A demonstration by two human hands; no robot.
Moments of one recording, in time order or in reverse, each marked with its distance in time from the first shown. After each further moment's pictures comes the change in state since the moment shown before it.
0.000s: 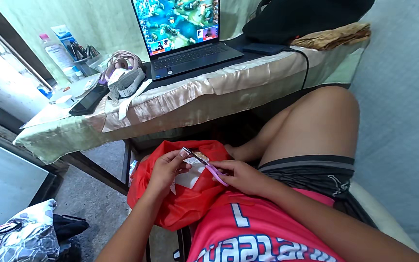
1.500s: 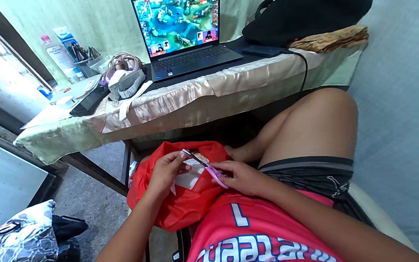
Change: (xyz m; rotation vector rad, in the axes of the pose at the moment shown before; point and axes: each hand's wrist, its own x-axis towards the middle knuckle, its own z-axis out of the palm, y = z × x) left_hand -0.001 -0.002 0.000 0.014 -0.013 0.025; right_hand 0.000 -0.003 -0.003 -0.075 -0.020 -0.018
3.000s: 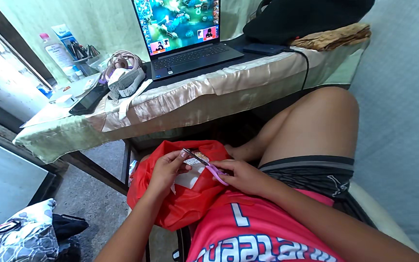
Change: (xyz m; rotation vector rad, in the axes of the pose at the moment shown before) left_hand 0.000 0.002 0.002 0.004 0.016 -0.027; right_hand 0.000 0.004 0.001 -0.103 0.044 -0.012
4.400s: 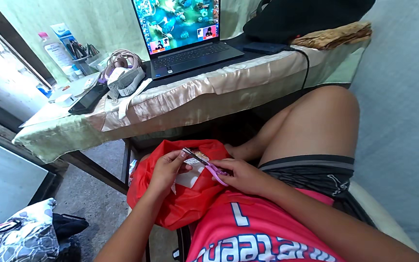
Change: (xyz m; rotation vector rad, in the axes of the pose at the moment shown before) left_hand 0.001 -0.002 0.001 0.004 -0.010 0.006; right_hand 0.000 0.000 0.000 -0.024 -0.005 0.000
